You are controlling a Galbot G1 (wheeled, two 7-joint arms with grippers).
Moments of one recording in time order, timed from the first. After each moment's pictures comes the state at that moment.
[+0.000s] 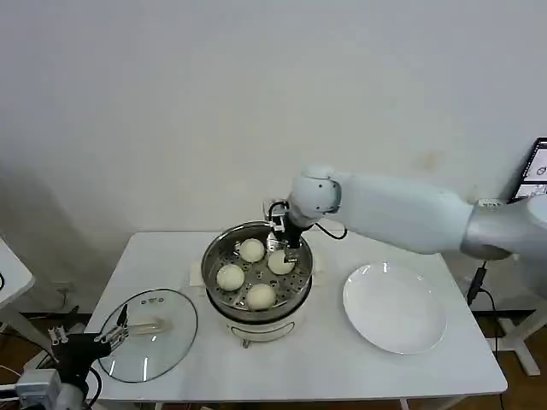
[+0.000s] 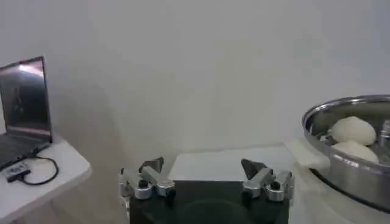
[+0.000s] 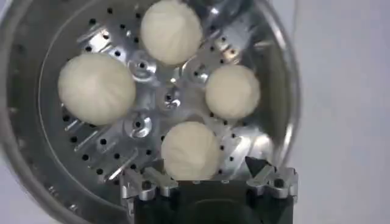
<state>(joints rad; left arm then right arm) 1.78 -1.27 -0.87 -2.41 -0.31 0.47 -0.12 0.50 1.09 -1.19 1.41 0.38 -0.64 -0.83</state>
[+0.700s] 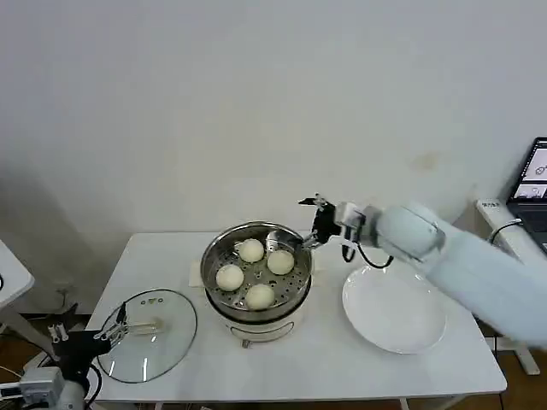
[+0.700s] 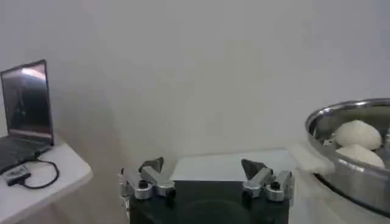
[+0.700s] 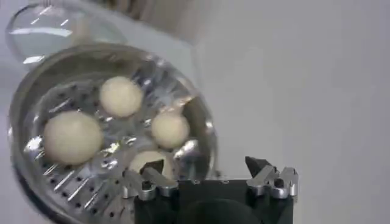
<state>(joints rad) 1.75 -1.25 -0.86 -2.36 -0.28 0.41 -0.14 -0.23 0.72 -0.38 1.81 0.33 -0.41 -0.39</state>
